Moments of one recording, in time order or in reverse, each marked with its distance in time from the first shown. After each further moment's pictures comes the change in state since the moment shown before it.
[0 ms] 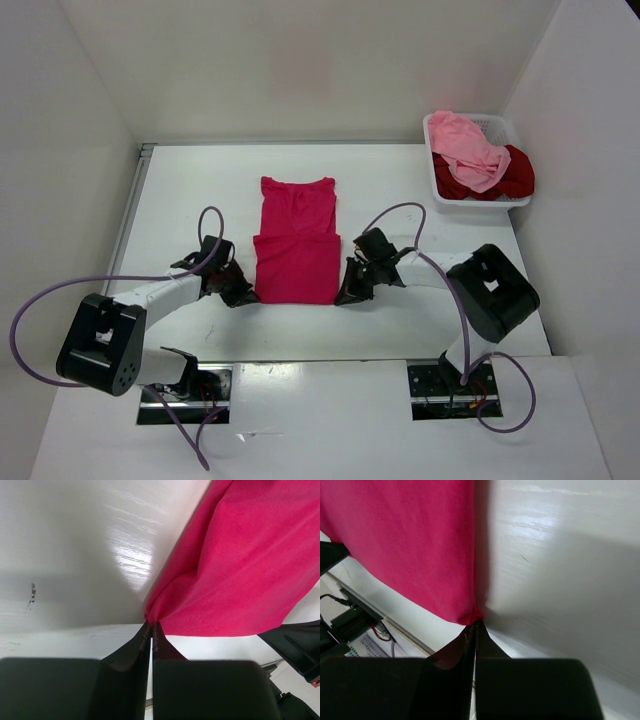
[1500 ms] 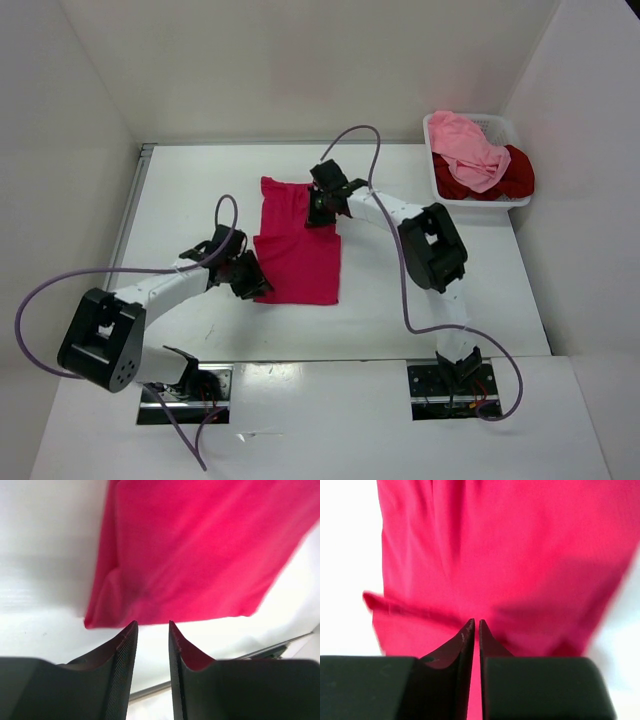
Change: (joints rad) left arm -0.096 0.043 0.111 -0.038 0.014 0.050; right arm -0.001 0.565 0.997 -0.278 0.310 -0.234
